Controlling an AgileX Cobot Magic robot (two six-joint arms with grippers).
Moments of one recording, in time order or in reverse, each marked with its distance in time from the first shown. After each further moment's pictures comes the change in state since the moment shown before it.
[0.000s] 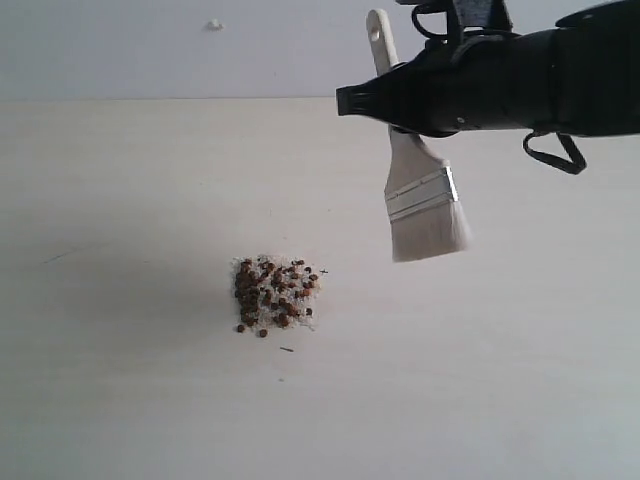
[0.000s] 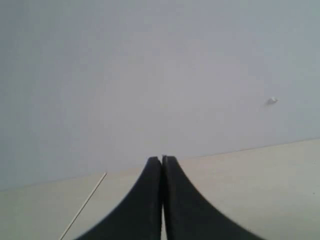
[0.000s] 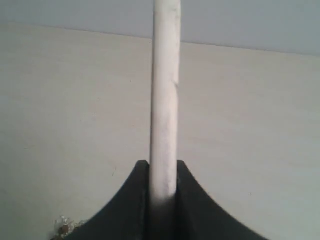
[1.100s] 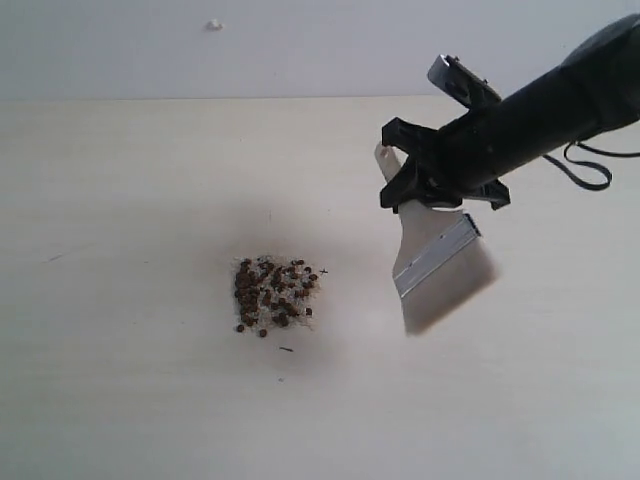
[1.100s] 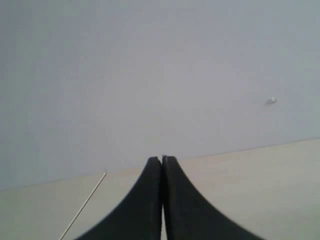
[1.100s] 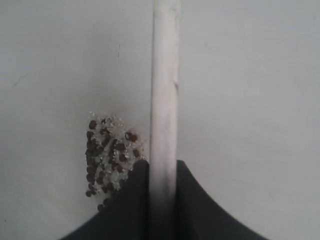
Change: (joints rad) left arm 0.000 0.000 0.000 0.000 0.000 0.000; right arm -0.294 0.325 -0.175 -0.692 0.718 0.900
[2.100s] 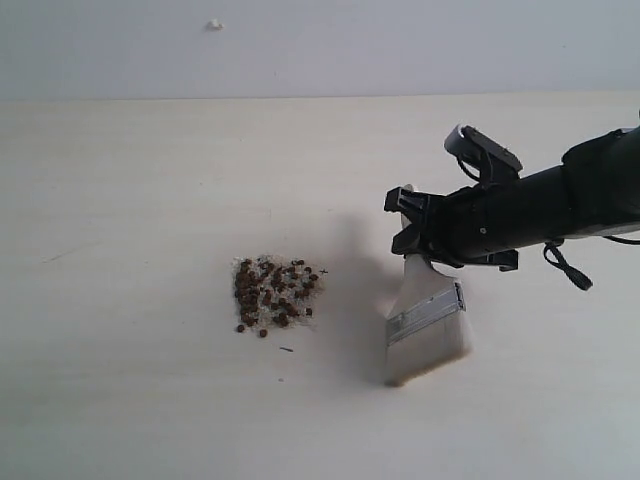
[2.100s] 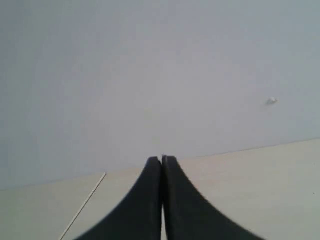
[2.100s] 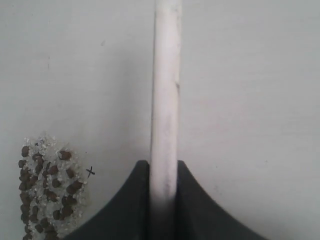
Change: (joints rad) left arm 0.000 0.000 0.000 0.000 0.002 0.000; right arm 0.067 0.000 0.306 0.676 -0.308 -0.601
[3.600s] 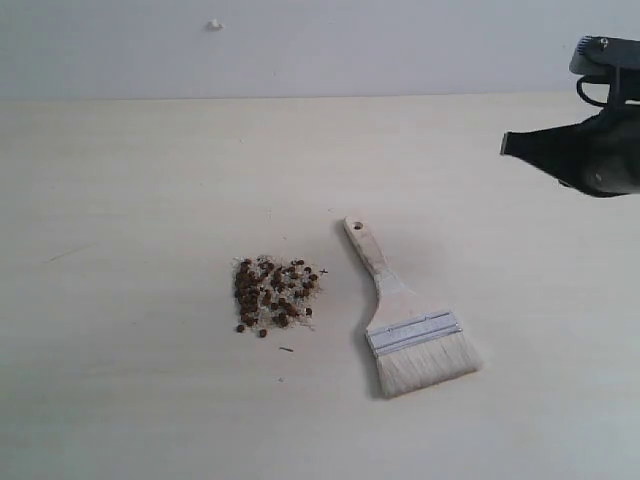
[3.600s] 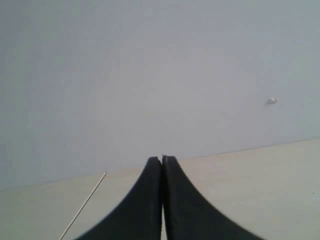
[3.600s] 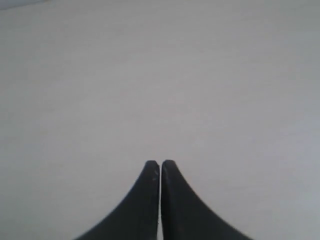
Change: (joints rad) left arm 0.000 0.000 0.000 0.000 0.000 0.000; right arm 0.000 -0.351 0.115 -0.283 -0.738 0.136
